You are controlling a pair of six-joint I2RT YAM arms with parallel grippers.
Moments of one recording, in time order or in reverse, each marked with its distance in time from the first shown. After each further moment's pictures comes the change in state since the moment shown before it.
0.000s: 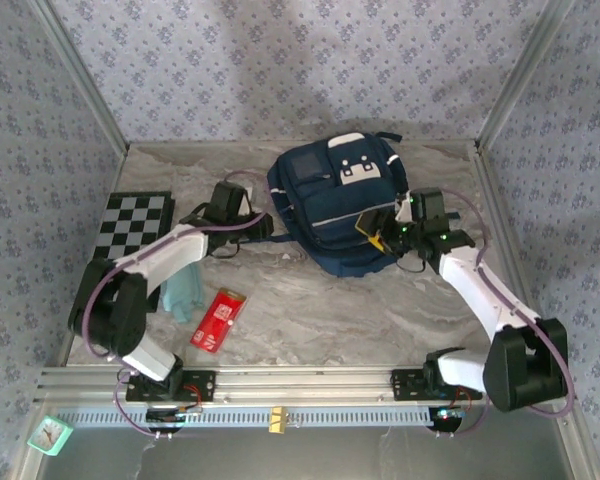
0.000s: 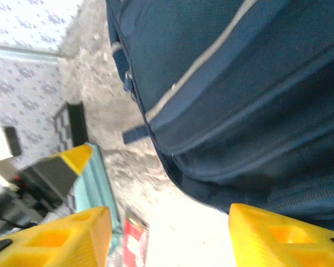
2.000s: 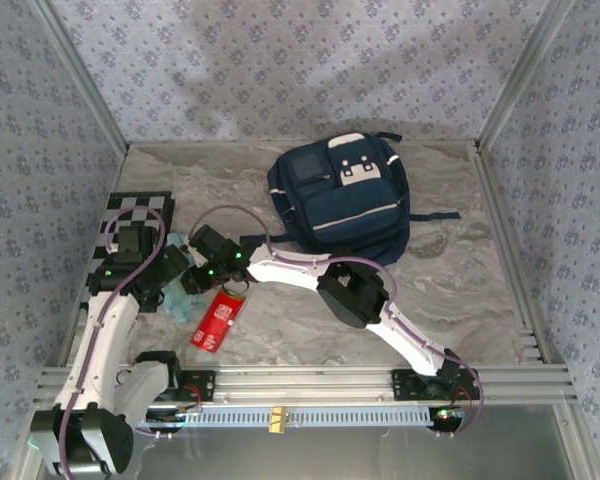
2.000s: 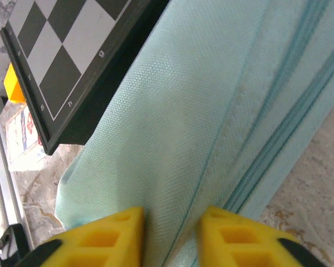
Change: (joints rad) left arm 0.458 -0.649 -0.225 -0.629 -0.266 -0.183; right arm 0.853 1.223 1.146 0.055 0.167 -0.304
